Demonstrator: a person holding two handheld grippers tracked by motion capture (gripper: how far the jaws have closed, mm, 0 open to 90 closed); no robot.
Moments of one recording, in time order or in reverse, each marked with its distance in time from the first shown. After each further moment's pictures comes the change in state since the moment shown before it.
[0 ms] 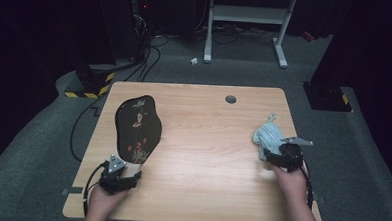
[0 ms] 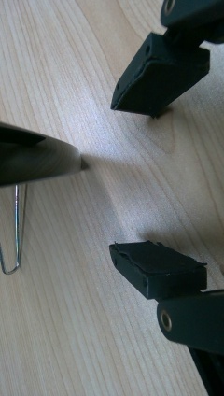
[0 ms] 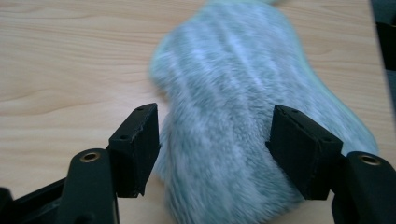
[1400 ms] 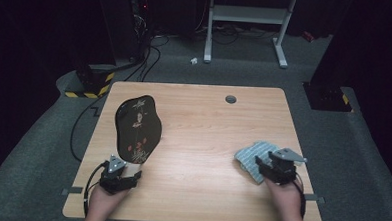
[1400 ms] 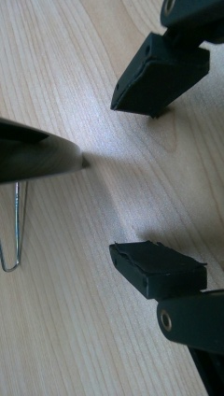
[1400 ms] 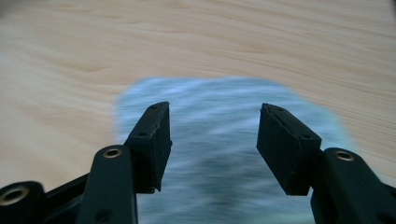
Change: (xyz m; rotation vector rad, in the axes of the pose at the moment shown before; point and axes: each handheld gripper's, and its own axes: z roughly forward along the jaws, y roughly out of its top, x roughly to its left) left arm 0.000 0.000 0.001 0.000 0.010 -0.007; right arm 0.034 -0.016 -0.030 -0.112 0.016 -0.083
